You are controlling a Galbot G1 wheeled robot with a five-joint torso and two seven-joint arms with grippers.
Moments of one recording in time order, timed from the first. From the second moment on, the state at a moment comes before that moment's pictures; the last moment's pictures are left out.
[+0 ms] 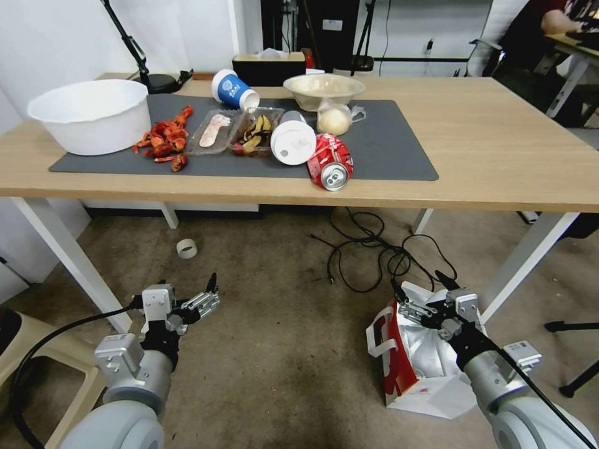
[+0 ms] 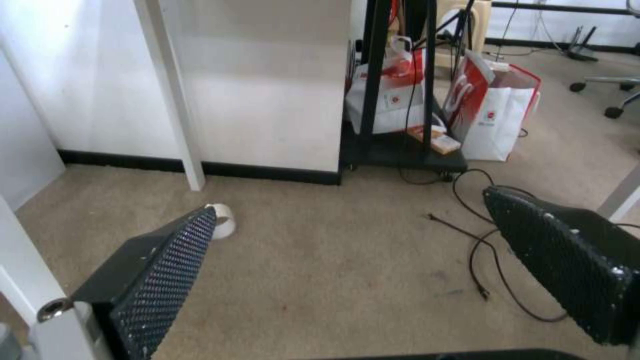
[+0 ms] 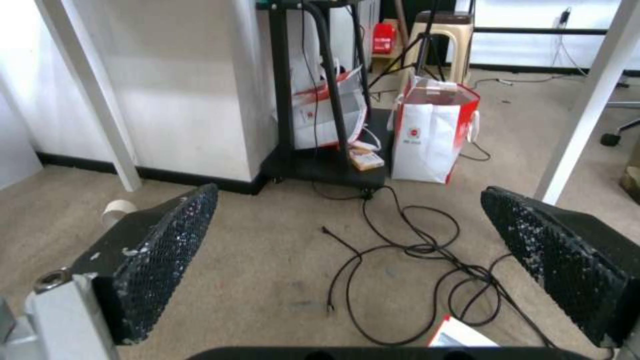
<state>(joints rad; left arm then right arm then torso) 1.73 -1.46 -0.59 -2.44 -0.28 0.44 -0.14 -1.71 1.25 0.69 2.23 0.34 -0.15 -0.18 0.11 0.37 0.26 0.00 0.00</state>
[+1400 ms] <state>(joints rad) 1.73 -1.45 -0.59 -2.45 -0.28 0.44 -0.14 -1.71 1.25 0.70 2.23 0.34 -0.16 -0.18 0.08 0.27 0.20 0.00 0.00</state>
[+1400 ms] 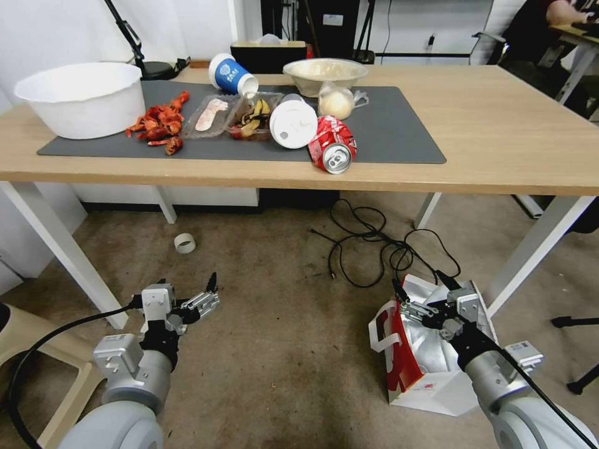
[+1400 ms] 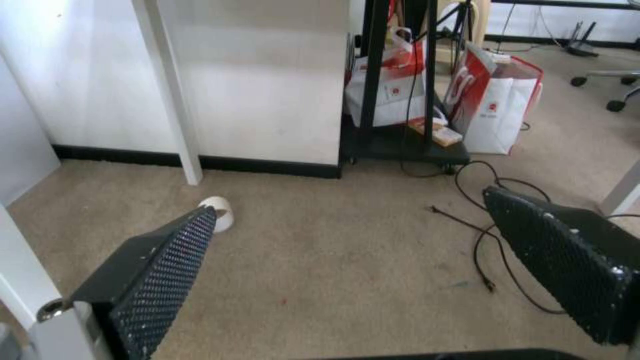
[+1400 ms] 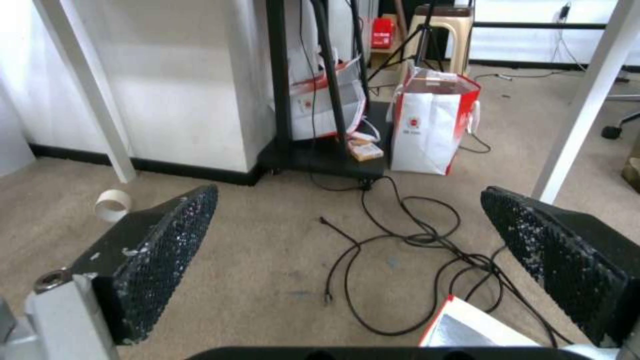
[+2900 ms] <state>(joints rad) 1.73 -1.45 -0.58 -2.44 -0.28 0.44 -0.14 -1.71 1.25 0.70 2.22 0.34 -0.15 -0.18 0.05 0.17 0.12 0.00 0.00</state>
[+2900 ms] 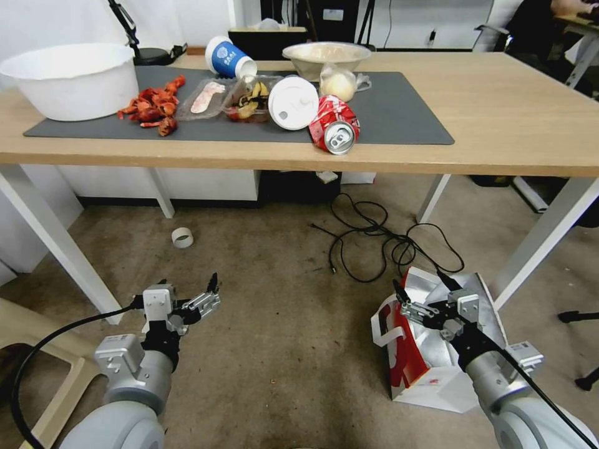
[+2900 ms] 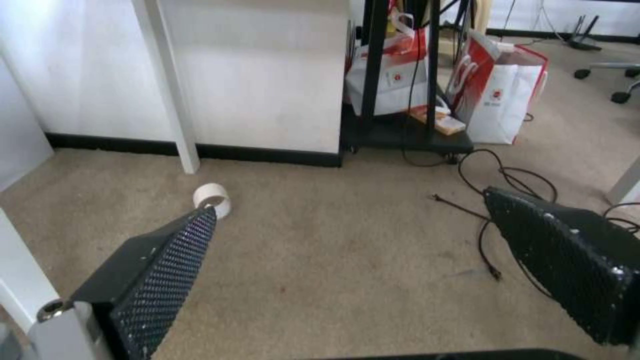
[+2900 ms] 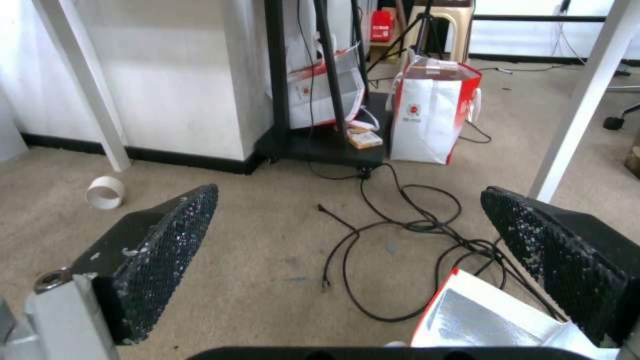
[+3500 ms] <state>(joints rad) 1.73 -1.45 -0.59 -2.45 -0.28 0.44 -0.14 -1.72 1.25 0.71 2.23 0.34 -0.15 -0.18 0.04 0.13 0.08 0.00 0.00</state>
